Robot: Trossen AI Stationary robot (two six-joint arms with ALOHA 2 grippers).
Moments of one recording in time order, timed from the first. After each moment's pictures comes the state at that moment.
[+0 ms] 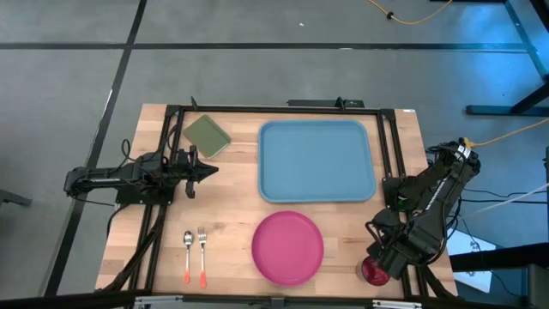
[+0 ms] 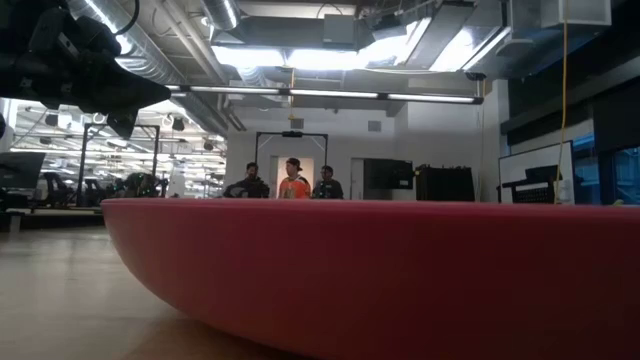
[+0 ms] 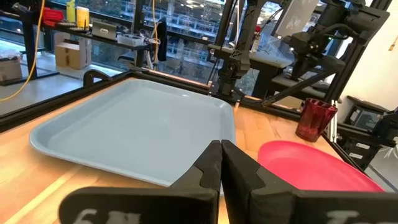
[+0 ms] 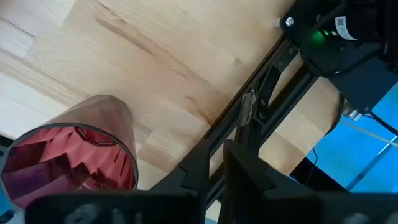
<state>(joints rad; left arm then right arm) 0.09 0.00 0.01 0.01 -0.04 -0.25 0.96 1.54 1.37 -1.57 -0.11 1.88</state>
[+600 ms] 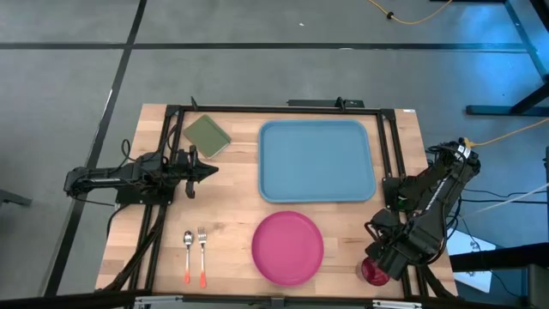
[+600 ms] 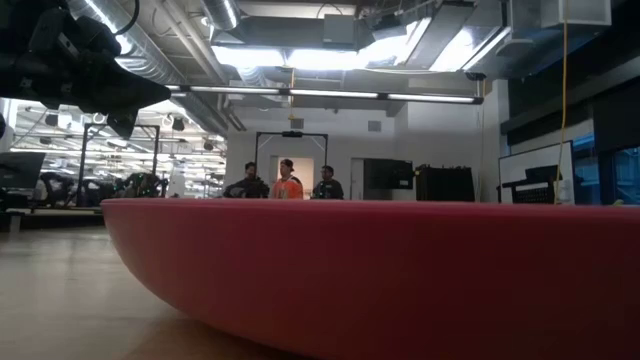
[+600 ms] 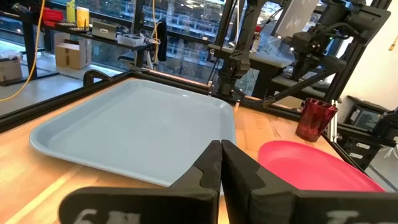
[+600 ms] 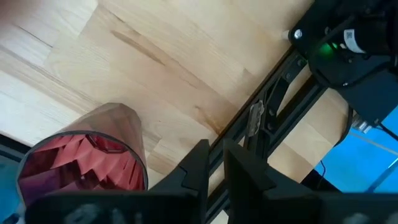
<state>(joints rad) 0.09 0.00 0.01 0.01 -0.04 -0.25 0.96 1.54 1.37 -1.55 -0.06 1.87</state>
